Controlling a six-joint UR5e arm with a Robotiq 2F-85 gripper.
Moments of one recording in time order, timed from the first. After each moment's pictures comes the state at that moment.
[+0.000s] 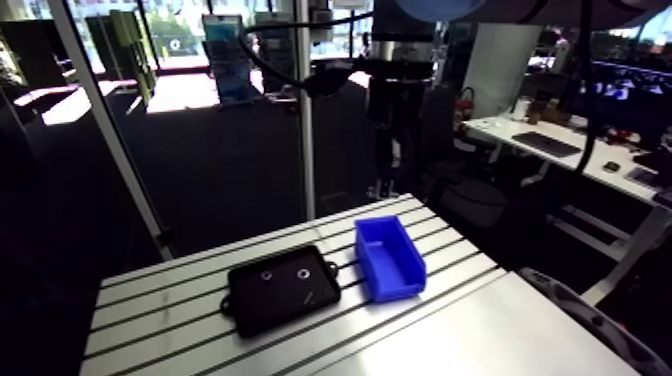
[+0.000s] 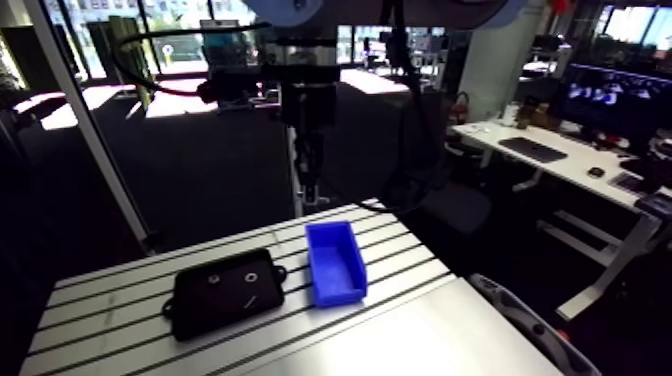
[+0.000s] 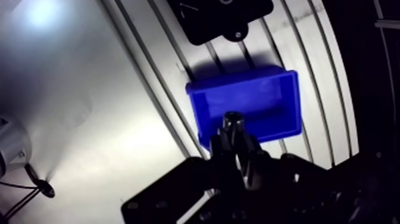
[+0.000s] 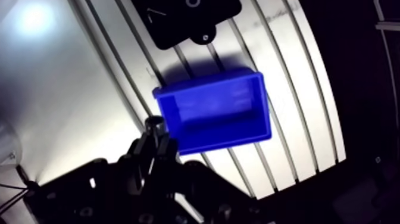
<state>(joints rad) -0.47 -1.47 1.74 -1.78 -1.56 -3.15</state>
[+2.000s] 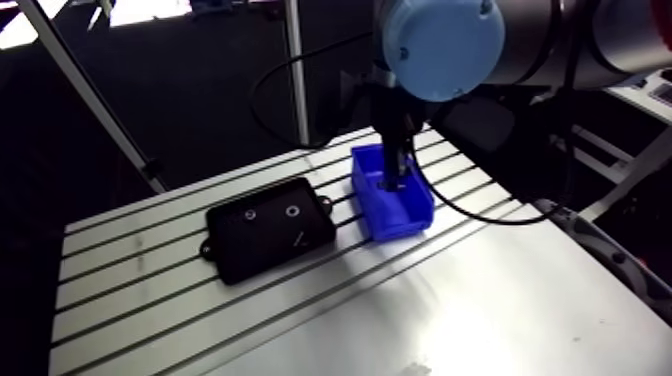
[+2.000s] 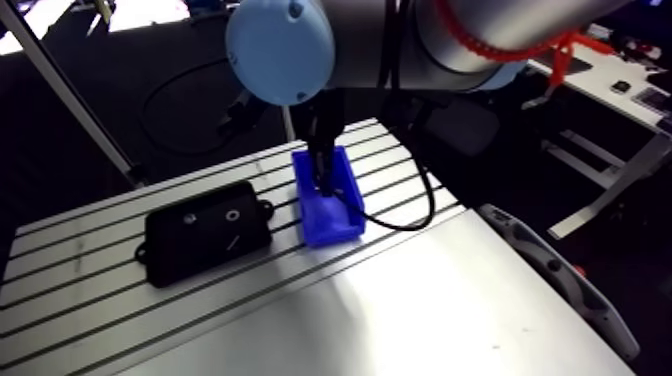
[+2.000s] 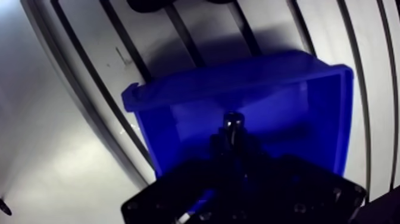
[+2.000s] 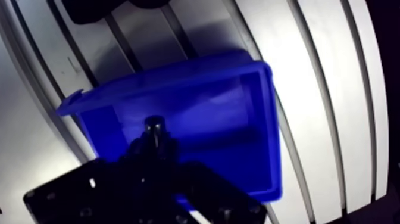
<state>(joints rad) -0.49 -1.18 1.86 -2.15 -1.65 -3.16</state>
